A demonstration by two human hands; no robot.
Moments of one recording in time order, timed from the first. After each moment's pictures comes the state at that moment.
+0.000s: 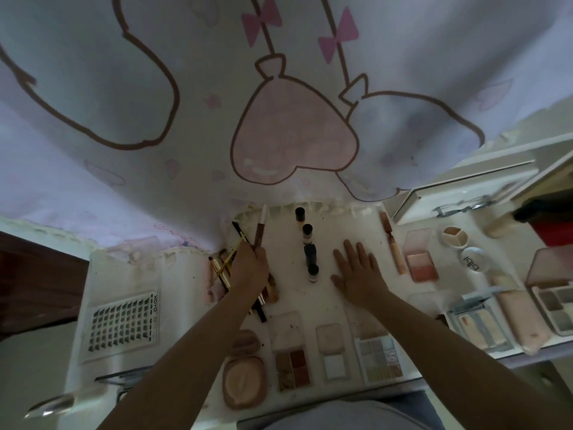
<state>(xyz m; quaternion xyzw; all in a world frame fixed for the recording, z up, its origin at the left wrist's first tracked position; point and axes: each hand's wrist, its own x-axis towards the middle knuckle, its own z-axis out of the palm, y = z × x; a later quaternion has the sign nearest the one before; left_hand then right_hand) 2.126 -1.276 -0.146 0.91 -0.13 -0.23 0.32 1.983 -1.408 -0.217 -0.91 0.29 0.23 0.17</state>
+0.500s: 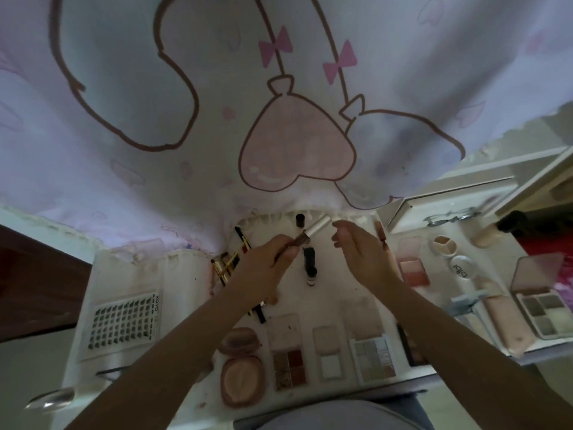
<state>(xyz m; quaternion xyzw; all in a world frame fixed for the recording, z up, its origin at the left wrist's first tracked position) 2.105 -1.257 -0.079 0.81 -0.45 -0.23 0.30 1.993 -1.396 -0.111 -0.84 0.32 -0.14 0.43</state>
